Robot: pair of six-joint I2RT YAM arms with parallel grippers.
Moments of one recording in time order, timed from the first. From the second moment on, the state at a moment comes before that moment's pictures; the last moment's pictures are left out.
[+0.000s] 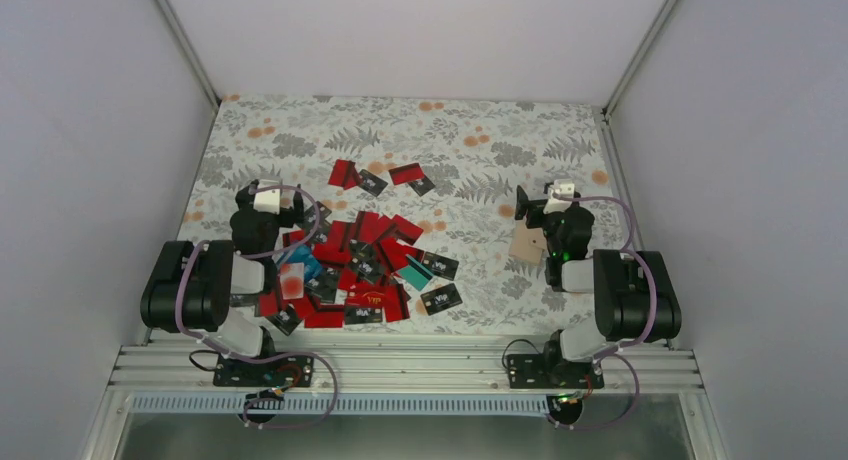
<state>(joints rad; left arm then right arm) 0.04 1.55 0.25 1.18 0.06 0.12 -0.03 1.52 0.30 1.06 -0.16 0.00</state>
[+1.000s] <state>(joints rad) -0.02 1.40 0.79 0.37 -0.01 -0.11 -0.05 1.37 0.78 0.31 0.05 0.32</state>
